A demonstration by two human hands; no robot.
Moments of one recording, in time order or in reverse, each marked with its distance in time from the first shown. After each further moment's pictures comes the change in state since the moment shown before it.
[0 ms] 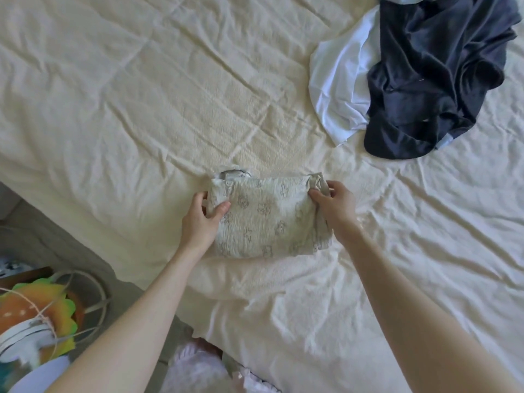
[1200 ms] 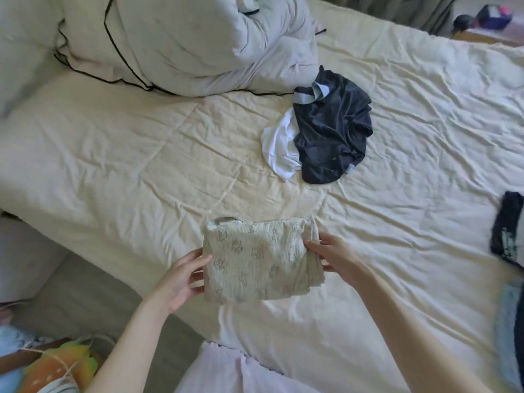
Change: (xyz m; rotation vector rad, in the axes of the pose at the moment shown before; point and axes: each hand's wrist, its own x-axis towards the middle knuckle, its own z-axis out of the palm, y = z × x) left_hand -0.173 0.050 -0.118 -0.504 -0.530 -0.223; right_hand -0.209 -0.008 -0.129 0.183 -0.313 0.060
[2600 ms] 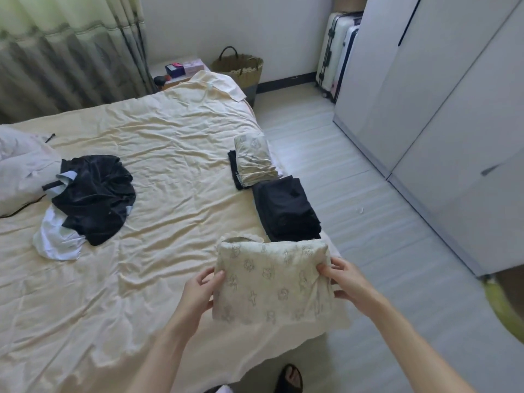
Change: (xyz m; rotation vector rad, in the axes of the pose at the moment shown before) left_hand -0.181 -0.201 0.427 0.682 -0.415 0.230; right_hand -0.401 0.365 -0.237 0.679 0.648 -0.109
